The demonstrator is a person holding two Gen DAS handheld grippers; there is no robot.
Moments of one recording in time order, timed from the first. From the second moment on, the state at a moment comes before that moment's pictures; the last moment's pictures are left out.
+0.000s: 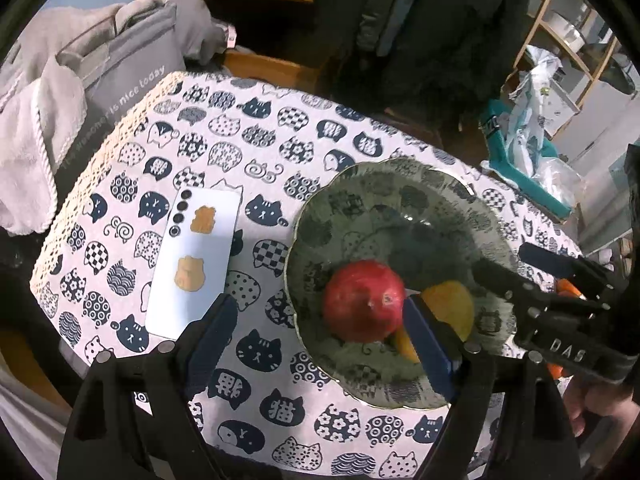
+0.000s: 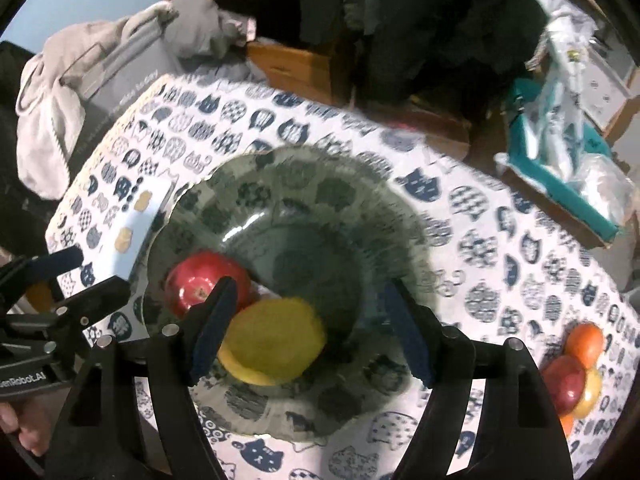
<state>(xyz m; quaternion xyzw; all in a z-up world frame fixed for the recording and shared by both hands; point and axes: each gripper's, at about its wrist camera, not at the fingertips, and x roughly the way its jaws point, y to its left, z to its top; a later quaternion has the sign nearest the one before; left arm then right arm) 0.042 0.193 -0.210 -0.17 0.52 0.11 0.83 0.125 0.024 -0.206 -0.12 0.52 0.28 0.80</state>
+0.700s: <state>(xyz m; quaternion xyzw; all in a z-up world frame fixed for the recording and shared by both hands) 0.024 0.153 -0.130 -0.15 0.44 0.06 0.89 0.092 -0.065 -0.090 -0.06 0.41 0.23 0.88</state>
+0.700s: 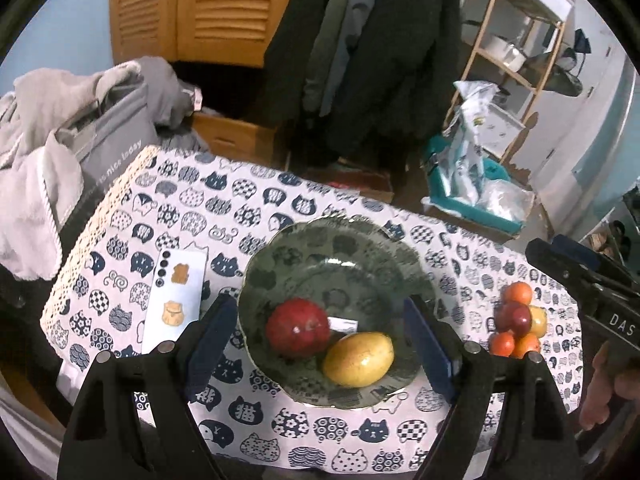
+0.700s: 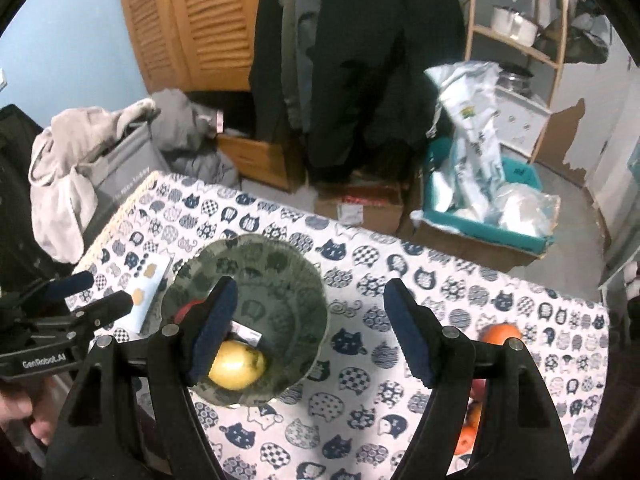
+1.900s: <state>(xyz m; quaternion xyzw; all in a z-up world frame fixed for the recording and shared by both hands) -0.001 0.041 -0.025 -0.06 0.32 0.01 0.95 0.011 -0.219 -0.017 -0.02 0.30 0.16 0.94</state>
